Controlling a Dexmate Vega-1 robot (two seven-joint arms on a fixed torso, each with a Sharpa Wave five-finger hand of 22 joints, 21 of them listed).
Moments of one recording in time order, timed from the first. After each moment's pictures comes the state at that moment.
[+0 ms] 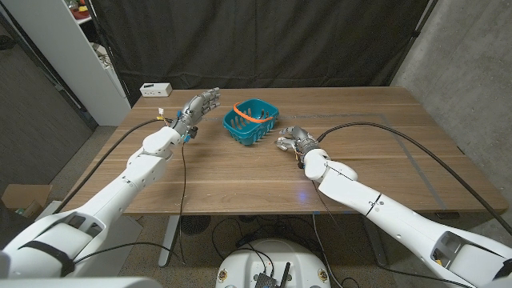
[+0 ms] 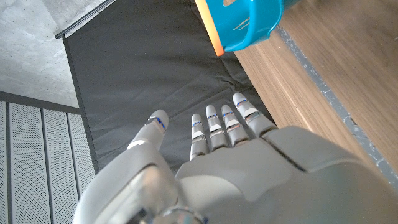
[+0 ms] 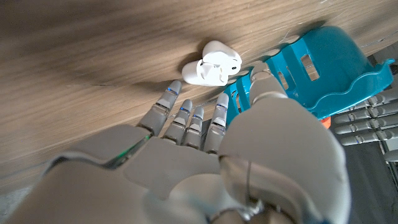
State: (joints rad) left arm 0.69 0.59 0.41 -1.21 -0.55 -0.30 -0.16; left_hand 0.25 0.14 0.64 -0.09 0.17 0.22 -0.08 0.20 0.19 0.21 0.00 0.23 0.30 0.18 -0.03 0.18 0.17 0.25 0.03 0.21 0.18; right arm -0.76 -0.50 -0.81 -1.79 -0.13 -0.66 -0.33; right_hand 0.93 0.05 0.22 -0.15 0.18 0.50 -0.07 0.19 0.24 0.18 0.02 0.20 0.32 0.16 -0.03 0.26 0.25 0.36 0.07 0.19 0.18
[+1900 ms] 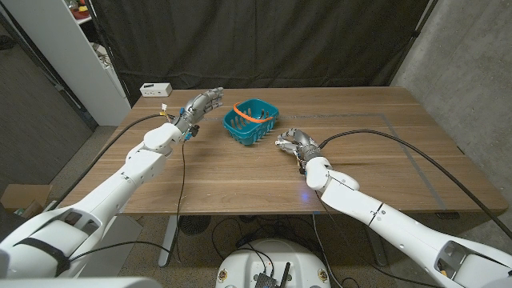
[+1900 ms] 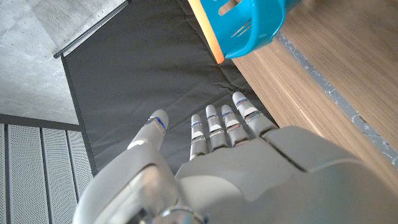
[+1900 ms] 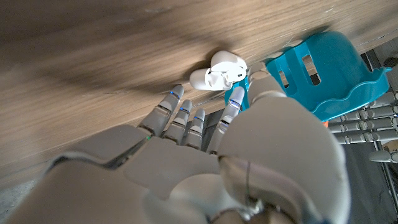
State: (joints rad) left arm 0.67 0.61 0.44 -1.24 -0.50 -0.26 -0.15; left_hand 0.25 0.14 0.64 -0.09 0.17 0.21 -0.09 0.20 0.19 0.21 0.00 0.24 0.30 0.18 -0.03 0.18 0.17 0.25 0.03 0.21 0.18; right arm -0.81 -0.52 -0.80 -1.76 -0.15 -0.55 -0.40; right_hand 0.94 0.06 0.25 -0.14 0.19 0.69 -0.22 0.27 0.25 0.17 -0.05 0.21 0.33 0.17 -0.04 0.26 0.27 0.36 0.05 0.20 0.18
